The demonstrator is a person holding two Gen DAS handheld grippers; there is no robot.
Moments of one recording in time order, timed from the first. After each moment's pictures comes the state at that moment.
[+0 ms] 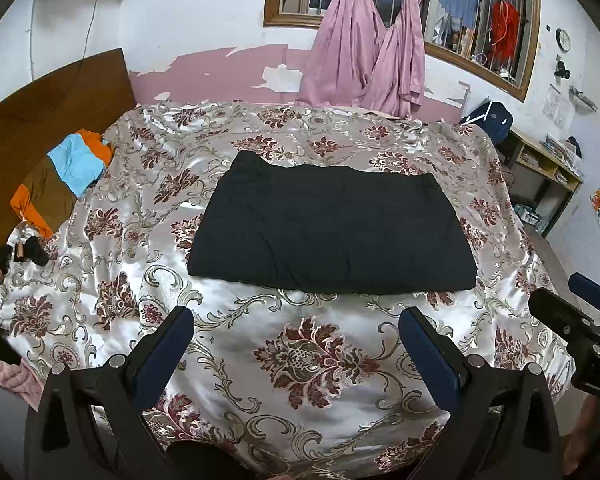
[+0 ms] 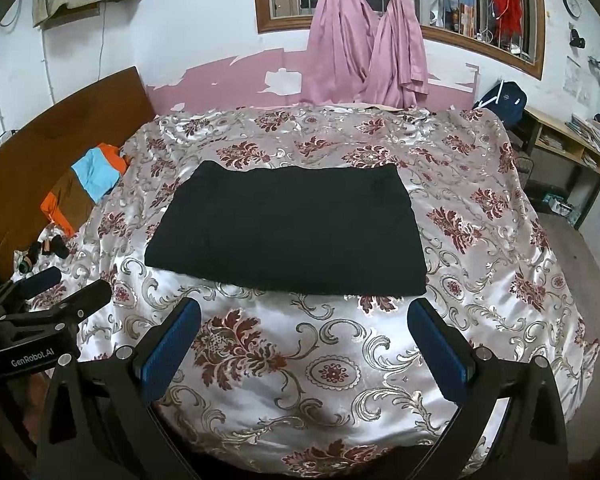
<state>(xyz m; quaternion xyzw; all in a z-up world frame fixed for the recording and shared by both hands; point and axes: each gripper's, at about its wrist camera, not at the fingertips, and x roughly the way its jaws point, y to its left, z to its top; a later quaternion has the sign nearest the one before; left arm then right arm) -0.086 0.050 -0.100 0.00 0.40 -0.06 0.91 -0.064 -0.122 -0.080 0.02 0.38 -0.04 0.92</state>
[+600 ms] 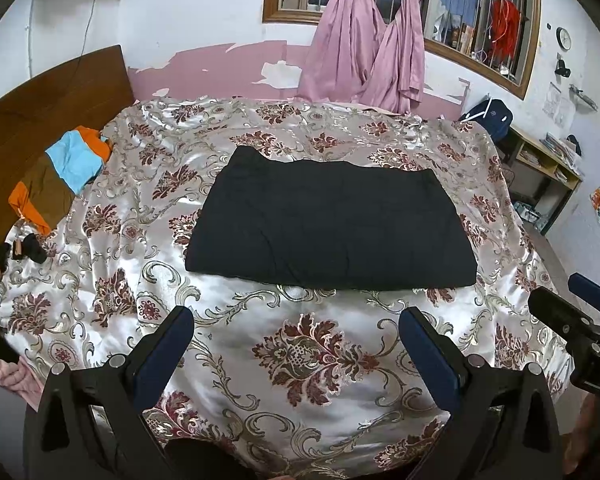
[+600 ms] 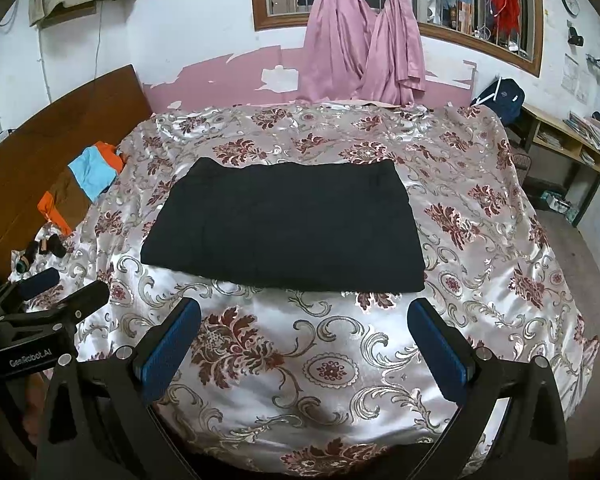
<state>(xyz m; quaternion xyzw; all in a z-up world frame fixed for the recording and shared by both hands) -0.088 0.047 -0.102 0.00 0.40 -0.06 0.91 -0.065 -0.126 -0.080 0.02 0.39 -0.05 0.92</state>
